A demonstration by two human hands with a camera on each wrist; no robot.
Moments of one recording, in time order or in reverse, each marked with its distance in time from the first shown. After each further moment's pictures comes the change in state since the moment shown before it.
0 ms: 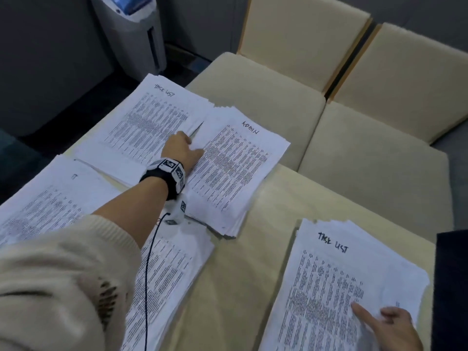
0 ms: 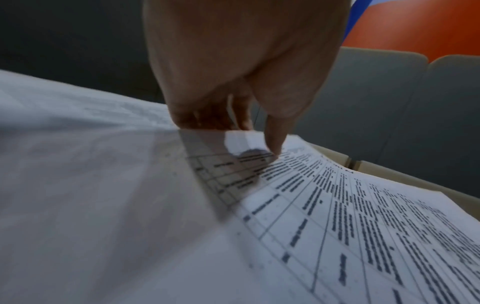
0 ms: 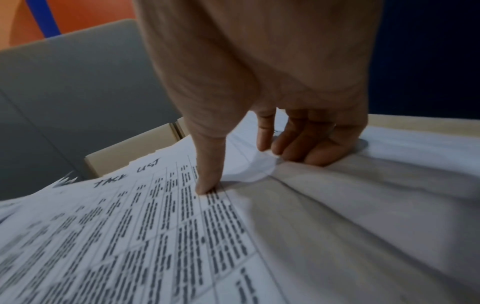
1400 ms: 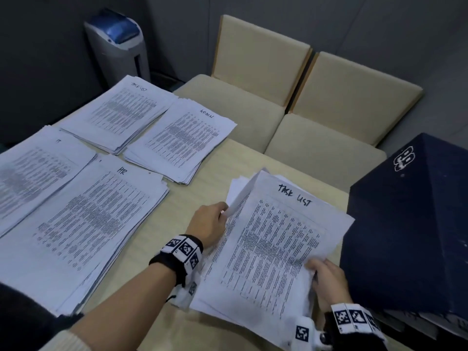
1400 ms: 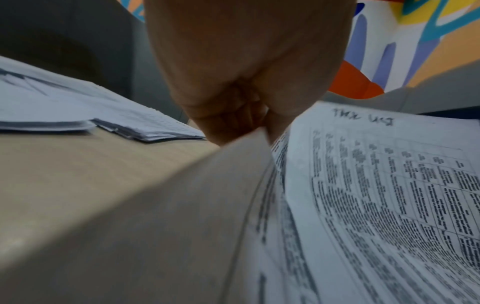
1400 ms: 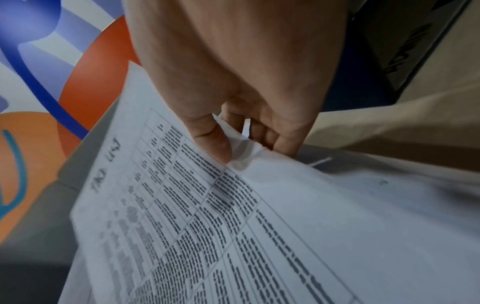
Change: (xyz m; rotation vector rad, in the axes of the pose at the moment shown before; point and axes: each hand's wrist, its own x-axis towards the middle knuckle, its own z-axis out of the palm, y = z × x) left_hand -0.352 0.039 0.121 -0.015 -0.220 0.434; right_hand -0.042 0.083 -0.057 0.606 -0.274 -0.097
